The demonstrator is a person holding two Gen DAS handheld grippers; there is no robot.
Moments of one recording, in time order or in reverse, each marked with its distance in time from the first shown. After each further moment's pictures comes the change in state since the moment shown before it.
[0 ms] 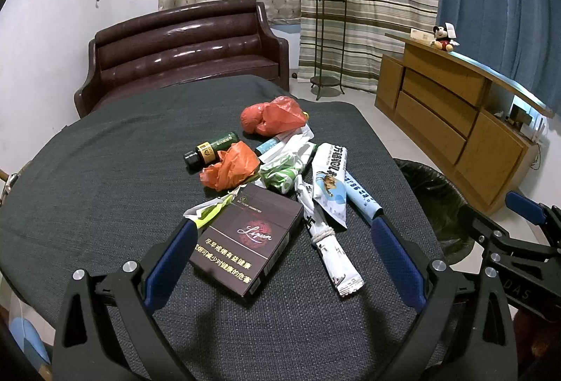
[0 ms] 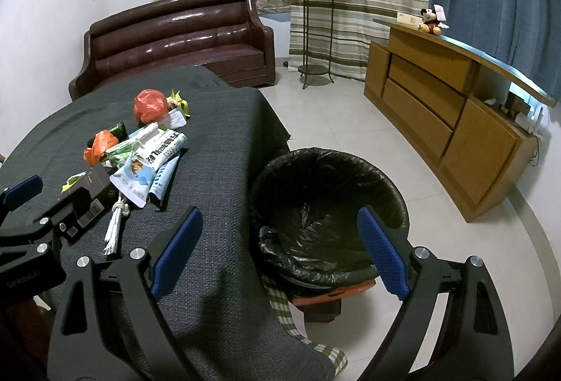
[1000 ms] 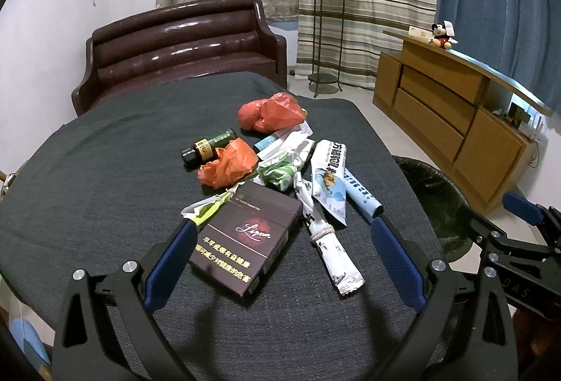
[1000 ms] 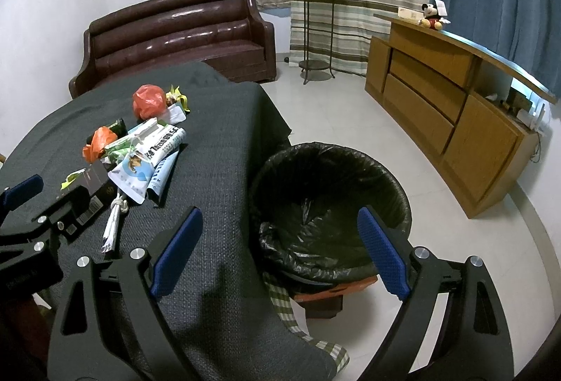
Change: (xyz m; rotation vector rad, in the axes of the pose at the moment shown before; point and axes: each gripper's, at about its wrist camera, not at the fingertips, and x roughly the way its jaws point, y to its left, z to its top) left arm 0.002 -0.002 -0.003 0.000 0.006 -0.001; right arm 0.005 -0.001 -0.004 0.000 0.009 0.003
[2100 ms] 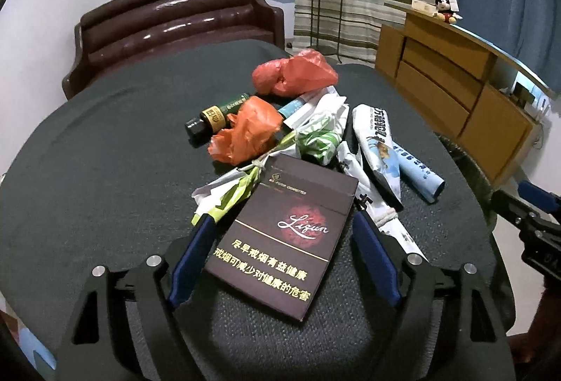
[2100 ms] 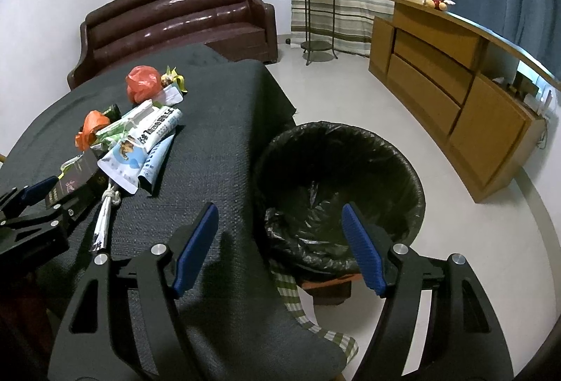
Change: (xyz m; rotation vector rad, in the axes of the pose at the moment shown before) left arm 0.029 0.032 -0.007 0.026 0.129 -0.032; right arm 0.017 0.000 0.000 0.025 0.093 0.022
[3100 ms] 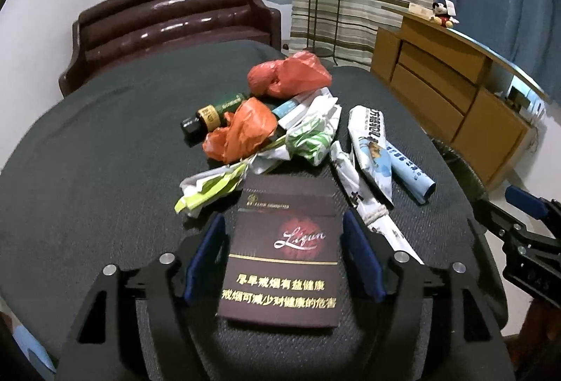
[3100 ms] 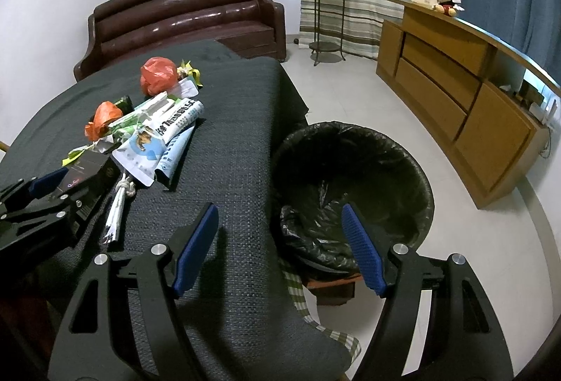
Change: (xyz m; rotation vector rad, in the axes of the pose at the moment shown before) left arm -0.006 -0.003 0.007 0.002 -0.014 -0.006; right arm -0.002 0.017 0.000 -0.033 0.003 0.012
